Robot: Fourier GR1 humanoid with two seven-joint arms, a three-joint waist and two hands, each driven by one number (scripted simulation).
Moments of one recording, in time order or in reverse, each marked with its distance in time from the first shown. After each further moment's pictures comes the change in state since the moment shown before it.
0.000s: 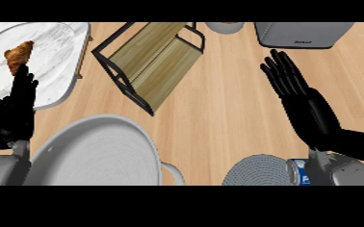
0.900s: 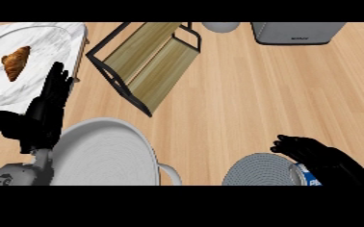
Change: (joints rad) left arm 0.044 -0.095 -0.099 -0.238 0.009 -0.053 0.043; right arm 0.369 -0.210 -0.006 -0.009 -0.364 0.584 -0.024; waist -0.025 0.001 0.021
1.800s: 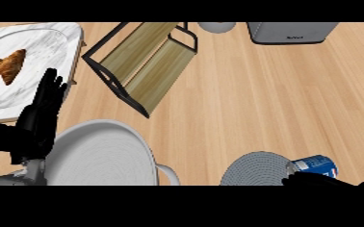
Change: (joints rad) left arm 0.070 0.004 0.018 -0.076 -0.009 -0.009 0.019; right arm 0.081 -0.257 -0.147 -0.588 0.602 0.142 0.127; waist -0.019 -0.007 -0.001
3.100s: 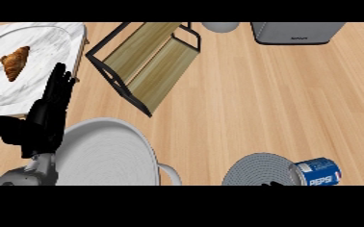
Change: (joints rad) left arm -0.041 -0.083 0.020 -0.005 -0.094 -0.029 0.047; right arm 0.174 0.118 0.394 0.134 0.892 -0.312 -0.120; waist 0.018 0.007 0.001
